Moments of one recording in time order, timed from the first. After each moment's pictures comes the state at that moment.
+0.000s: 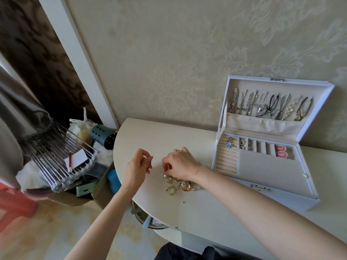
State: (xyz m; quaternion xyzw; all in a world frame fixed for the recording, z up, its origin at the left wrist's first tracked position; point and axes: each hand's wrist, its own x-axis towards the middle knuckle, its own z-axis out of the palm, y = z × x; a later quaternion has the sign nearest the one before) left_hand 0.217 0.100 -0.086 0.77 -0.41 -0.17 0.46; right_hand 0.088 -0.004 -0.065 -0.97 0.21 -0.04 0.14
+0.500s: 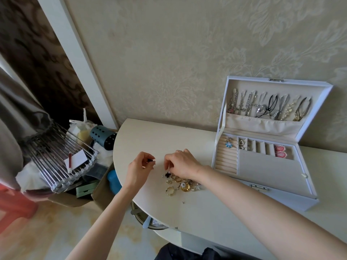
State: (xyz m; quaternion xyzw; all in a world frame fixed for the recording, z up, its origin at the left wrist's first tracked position) left_hand 0.217 0.097 -0.091 0.77 -0.42 -0.17 0.45; right_hand 0.085 -0.008 -0.064 -0.95 0.24 -0.02 0.21
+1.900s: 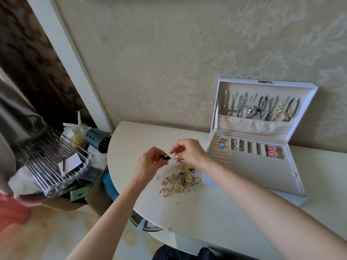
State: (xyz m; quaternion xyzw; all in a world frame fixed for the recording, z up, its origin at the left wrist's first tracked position) left_hand 0.186 0.069 -0.071 0.71 -0.42 -0.28 0.49; right_hand 0.056 -0.037 -0.047 -0.79 0.35 -0.19 0.47
